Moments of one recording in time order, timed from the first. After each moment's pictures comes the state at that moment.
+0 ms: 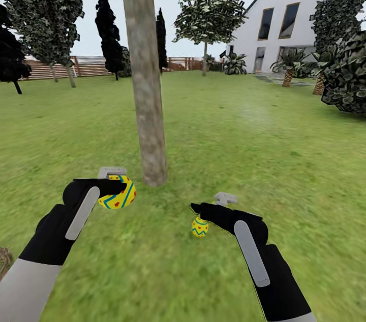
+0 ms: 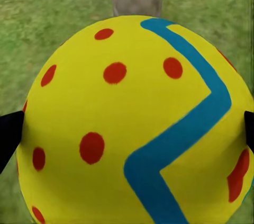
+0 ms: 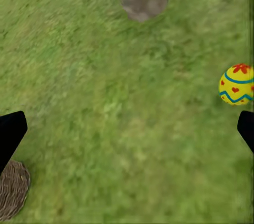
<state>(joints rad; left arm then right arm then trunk) -0.69 0.19 -0.19 -1.44 0.45 1.04 0.36 -0.43 0.12 0.16 -1.51 -0.53 0.87 -0.20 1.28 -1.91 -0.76</state>
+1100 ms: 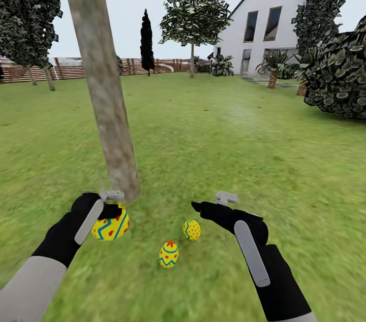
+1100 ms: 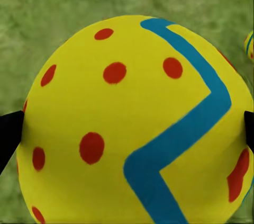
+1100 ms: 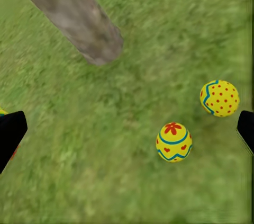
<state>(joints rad) -0.69 0.19 -0.19 -1.10 0.45 1.04 0.36 -0.43 0.12 0.17 -1.51 -0.53 0.85 -0.20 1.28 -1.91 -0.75</state>
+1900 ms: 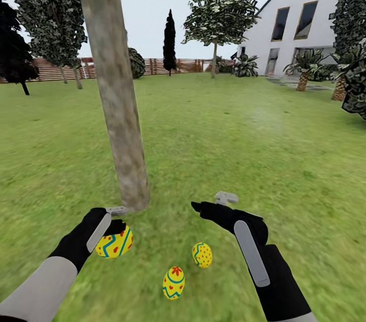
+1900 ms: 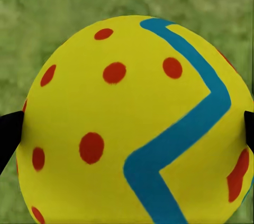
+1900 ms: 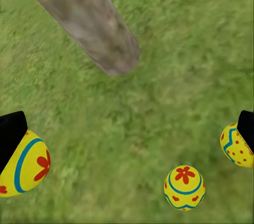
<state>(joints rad) -0.71 0.13 -0.19 -0.80 0.45 0.86 0.34 -0.44 0.12 0.17 -1.51 -0.53 0.85 -0.20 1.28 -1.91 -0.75</state>
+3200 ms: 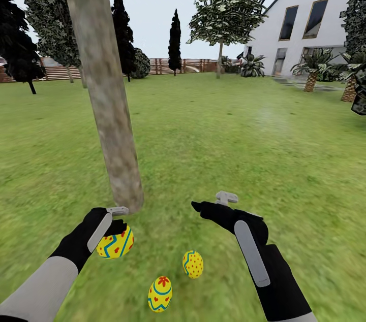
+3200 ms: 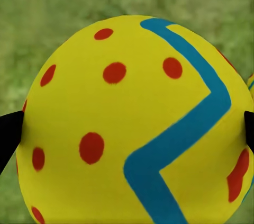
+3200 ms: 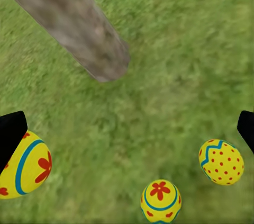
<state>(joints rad) -0.71 0.13 -0.19 -0.80 0.46 0.87 0.34 -0.43 0.12 0.16 -1.51 -0.53 0.84 -0.20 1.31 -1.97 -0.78</state>
